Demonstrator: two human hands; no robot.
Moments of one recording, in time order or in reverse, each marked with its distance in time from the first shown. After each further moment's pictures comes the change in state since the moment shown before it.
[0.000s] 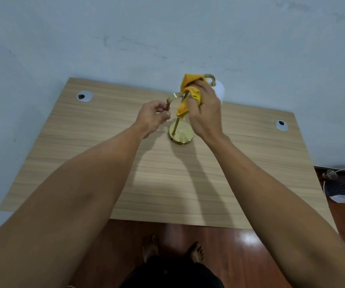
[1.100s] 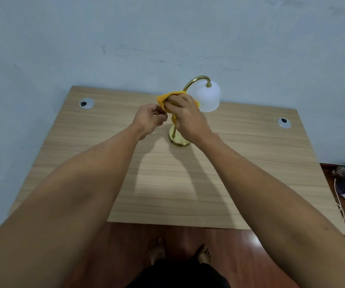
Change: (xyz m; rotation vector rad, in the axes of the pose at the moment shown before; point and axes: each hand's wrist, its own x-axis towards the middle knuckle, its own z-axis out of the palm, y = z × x) left_hand 0.000 0.009 -0.006 0.074 -0.048 -0.048; right_hand 0.001 0.025 0.022 -0.373 -0.317 -0.402
